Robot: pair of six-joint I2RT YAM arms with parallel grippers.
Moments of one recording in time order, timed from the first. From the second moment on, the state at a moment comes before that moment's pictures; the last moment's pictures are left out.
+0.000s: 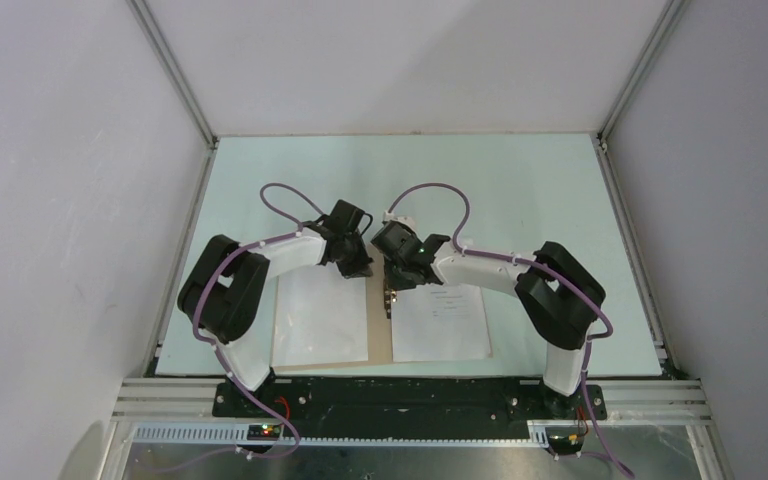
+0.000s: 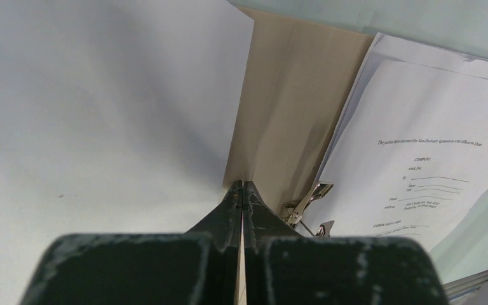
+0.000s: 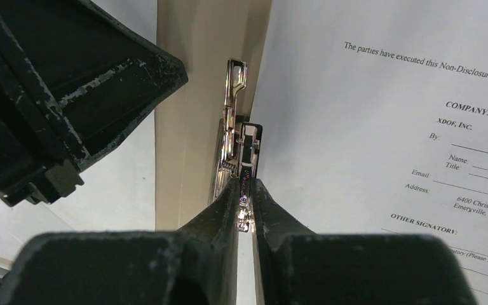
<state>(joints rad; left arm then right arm) -0.52 1.74 0.98 -0.35 0.06 -0.88 0.93 1.85 1.24 -0.43 0.15 0.69</state>
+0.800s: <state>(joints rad) -0.51 1.74 0.98 -0.34 0.08 -0.89 0.99 1.87 1.25 -0.49 0.19 0.71</state>
